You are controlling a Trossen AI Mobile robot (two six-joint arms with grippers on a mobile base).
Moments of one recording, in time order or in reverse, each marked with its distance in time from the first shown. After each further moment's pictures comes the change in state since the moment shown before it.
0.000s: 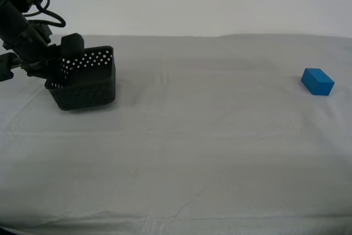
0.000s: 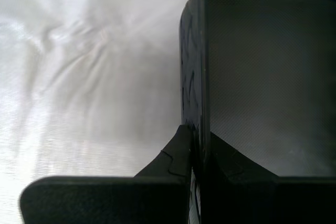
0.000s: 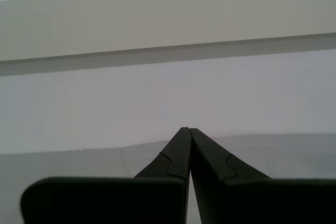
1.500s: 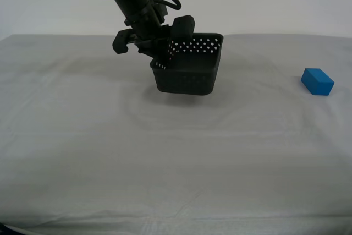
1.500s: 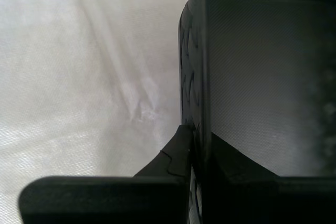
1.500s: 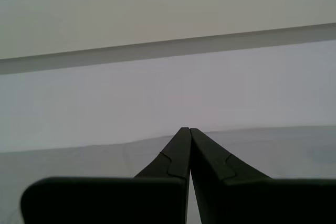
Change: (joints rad) arm 0 0.002 0.000 0.000 -0.020 0.000 0.023; arm 1 -0.563 0.310 0.560 -0.170 0.000 -0.082
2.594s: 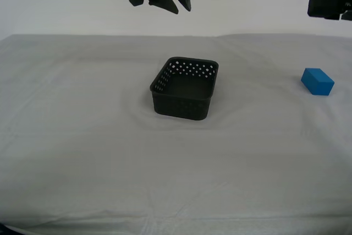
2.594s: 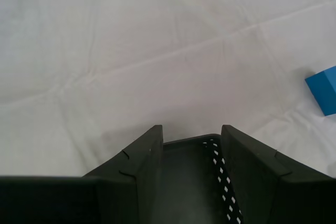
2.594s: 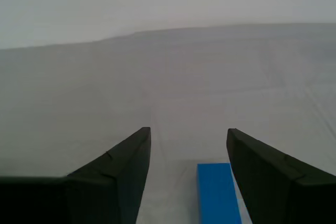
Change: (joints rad) arm 0 -0.011 0.281 0.008 -0.111 0.026 -0.026; arm 1 0.013 -0.012 0.295 -0.060 -0.007 0.107
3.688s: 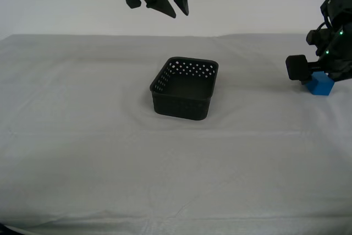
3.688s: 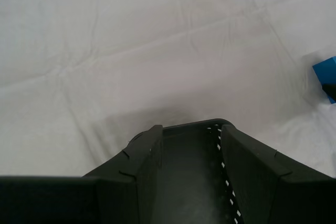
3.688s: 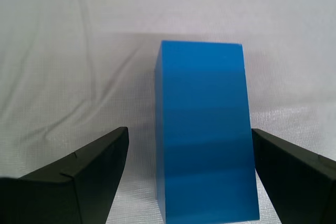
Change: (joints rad) arm 0 -0.020 0.612 0.271 -0.199 0.142 -0.092; arm 1 0.000 0.000 0.000 -0.055 0.000 0.002
